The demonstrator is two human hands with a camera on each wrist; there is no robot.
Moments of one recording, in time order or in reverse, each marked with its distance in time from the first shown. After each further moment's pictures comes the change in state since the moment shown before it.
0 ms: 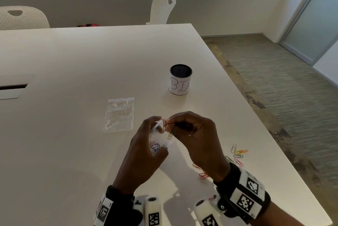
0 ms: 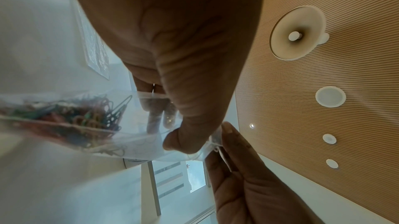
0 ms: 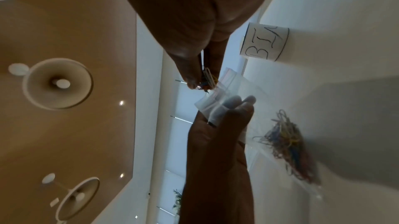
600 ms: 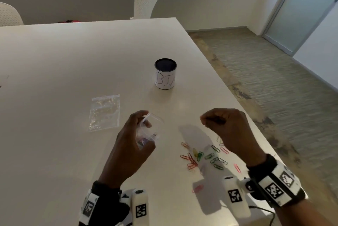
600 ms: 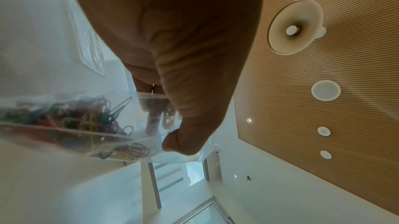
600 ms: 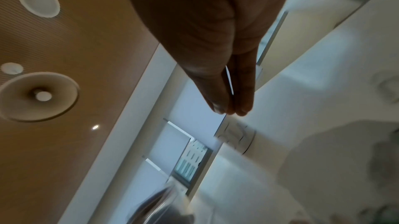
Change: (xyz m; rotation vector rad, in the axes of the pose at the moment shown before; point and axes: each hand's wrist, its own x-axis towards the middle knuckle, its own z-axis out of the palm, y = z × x) left_hand 0.002 0.000 -0.002 0.032 -0.017 0.060; right_hand -0.015 0.013 -0.106 -0.485 0.072 0.112
